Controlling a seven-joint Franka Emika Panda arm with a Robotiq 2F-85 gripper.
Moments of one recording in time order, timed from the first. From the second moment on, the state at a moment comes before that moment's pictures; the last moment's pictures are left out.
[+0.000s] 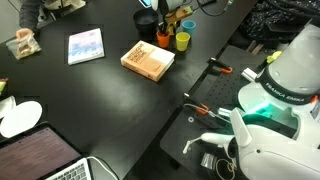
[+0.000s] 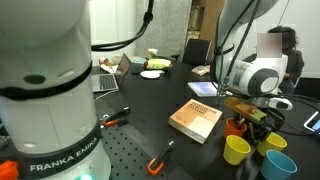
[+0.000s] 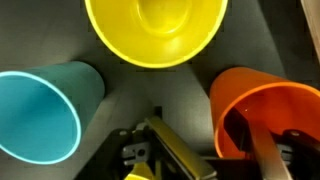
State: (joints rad) arm -0.19 0.76 -0.16 -2.02 0.05 2.83 0.06
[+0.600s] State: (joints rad) arm -0.21 0.77 -0.14 -1.99 0.08 2.76 0.06
